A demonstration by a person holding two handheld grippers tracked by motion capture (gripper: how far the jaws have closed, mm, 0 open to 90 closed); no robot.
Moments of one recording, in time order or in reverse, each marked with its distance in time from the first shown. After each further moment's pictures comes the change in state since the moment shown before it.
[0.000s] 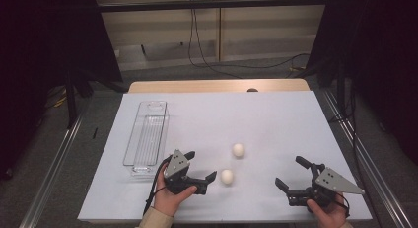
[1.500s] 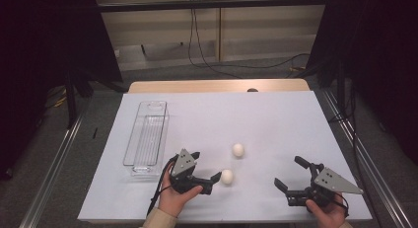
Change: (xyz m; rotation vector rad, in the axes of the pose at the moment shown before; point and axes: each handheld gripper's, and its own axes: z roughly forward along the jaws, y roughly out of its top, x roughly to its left) left arm -0.007 0.003 0.011 0.041 -0.005 0.010; right arm 0.001 0.000 0.002 0.004 0.009 -0.008
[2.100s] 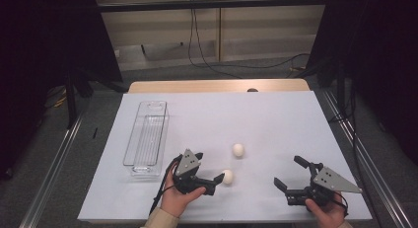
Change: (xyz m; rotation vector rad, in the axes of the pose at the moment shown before) left arm -0.005 0.002 0.006 0.028 -0.020 0.014; right arm -0.001 0.000 0.002 0.005 0.002 0.000
